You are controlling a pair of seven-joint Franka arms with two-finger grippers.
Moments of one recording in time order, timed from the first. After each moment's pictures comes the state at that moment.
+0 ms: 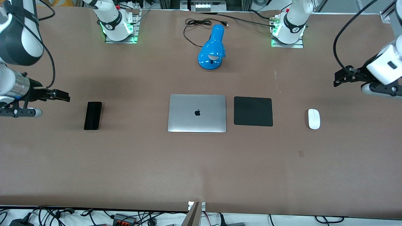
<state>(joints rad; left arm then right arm) 0.10 0.07 -0.12 -1.61 -0.01 1.60 0.12 -0.02 0.21 -0.04 -1.70 -0.01 1.77 -0.04</state>
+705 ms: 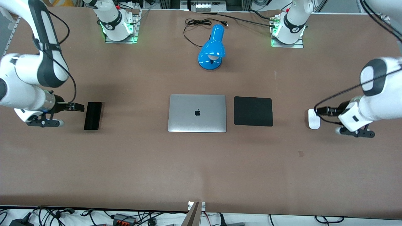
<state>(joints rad) 0.17 0.37 -0.11 -1.73 0.00 1.96 0.13 -0.05 0.34 -0.04 -1.89 -0.03 2.05 -0.04</state>
